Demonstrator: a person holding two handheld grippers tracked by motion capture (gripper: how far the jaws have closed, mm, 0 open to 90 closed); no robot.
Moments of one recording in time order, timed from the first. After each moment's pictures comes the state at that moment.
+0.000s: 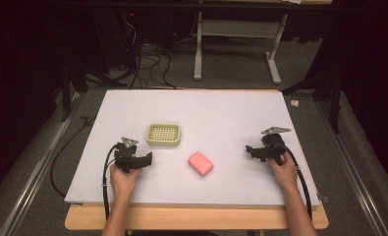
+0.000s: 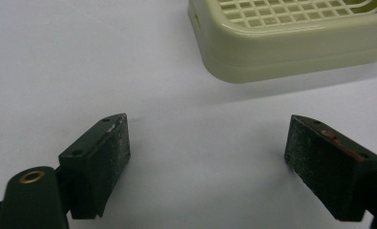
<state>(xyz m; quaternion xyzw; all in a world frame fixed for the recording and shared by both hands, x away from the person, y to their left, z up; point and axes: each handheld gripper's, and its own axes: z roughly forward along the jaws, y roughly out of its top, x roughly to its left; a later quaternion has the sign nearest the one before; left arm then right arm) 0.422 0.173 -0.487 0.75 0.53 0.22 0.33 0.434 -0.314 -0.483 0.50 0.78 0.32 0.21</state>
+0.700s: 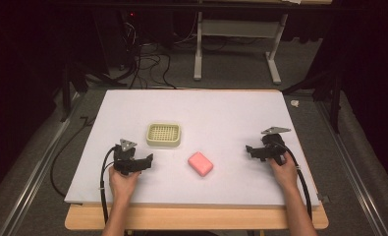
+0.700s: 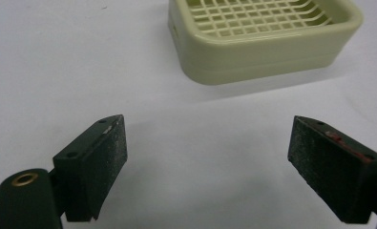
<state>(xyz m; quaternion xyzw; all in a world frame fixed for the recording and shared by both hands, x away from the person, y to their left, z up) 0.406 0.175 -0.477 0.75 0.51 0.21 0.37 0.434 -0.314 -0.483 0.50 0.78 0.32 0.21</state>
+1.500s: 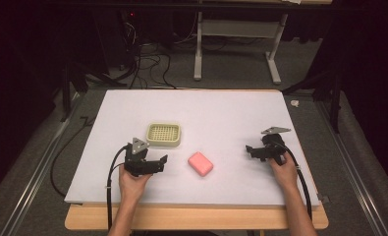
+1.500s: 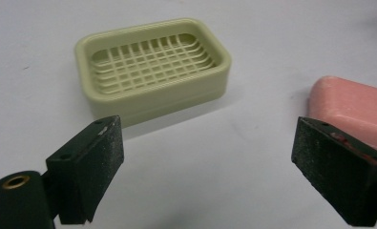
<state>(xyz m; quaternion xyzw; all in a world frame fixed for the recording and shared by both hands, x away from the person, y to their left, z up) 0.387 0.132 -0.447 0.78 0.44 0.19 0.41 0.434 -0.314 -0.483 0.50 0.78 0.32 0.21</state>
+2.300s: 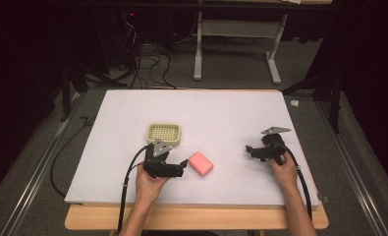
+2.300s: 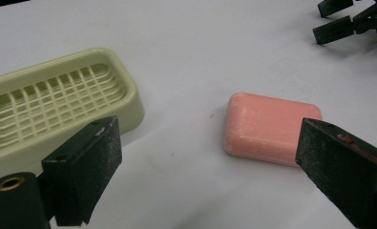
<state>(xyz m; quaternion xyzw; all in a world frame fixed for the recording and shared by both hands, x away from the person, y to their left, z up) 0.376 0.080 -0.435 0.80 0.37 0.17 0.43 0.434 -0.314 -0.483 0.50 0.78 0.32 0.21</state>
